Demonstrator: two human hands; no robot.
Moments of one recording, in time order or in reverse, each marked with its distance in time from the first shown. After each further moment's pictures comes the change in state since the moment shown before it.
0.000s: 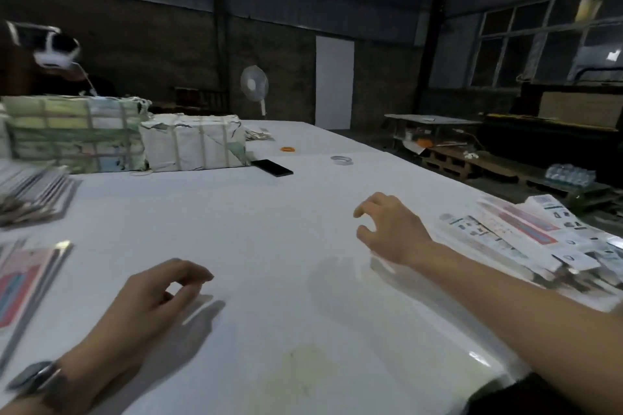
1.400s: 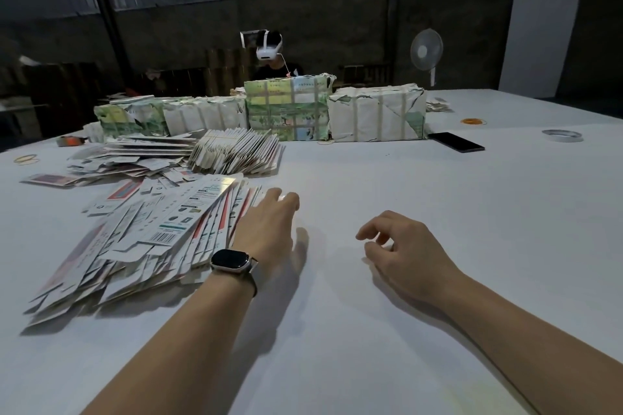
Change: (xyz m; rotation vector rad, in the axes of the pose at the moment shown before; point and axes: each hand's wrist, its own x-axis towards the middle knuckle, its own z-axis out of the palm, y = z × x) left_hand 0.005 -0.031 -0.090 0.835 -0.041 -0.451; right_hand -0.005 -0.230 0.099 0.773 -0.218 -0.391
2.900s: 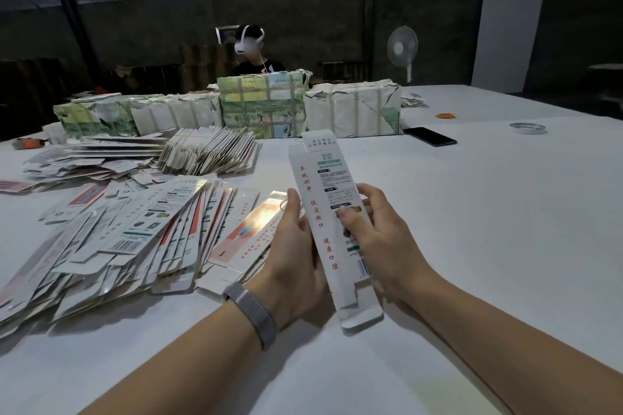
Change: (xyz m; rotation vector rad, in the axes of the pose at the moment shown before) left_hand -0.035 0.088 0.002 -2.078 -0.434 -0.369; right_hand 0.000 -0.012 0.003 0.494 0.155 0.115
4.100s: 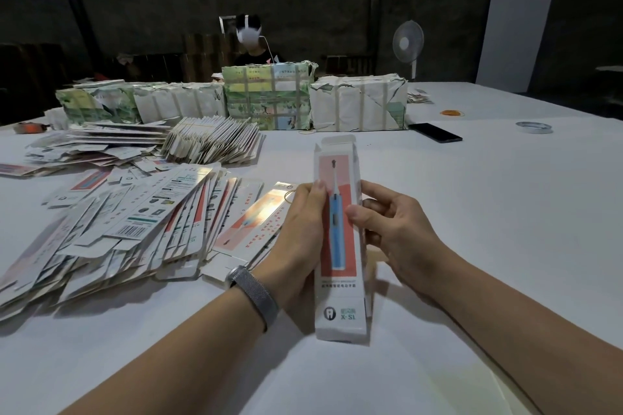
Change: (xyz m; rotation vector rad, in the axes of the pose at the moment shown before) left_hand 0.004 0.004 -0.009 0.646 0.193 0.369; right_hand 0.000 -0.007 -0.011 0.471 -0.193 0.059
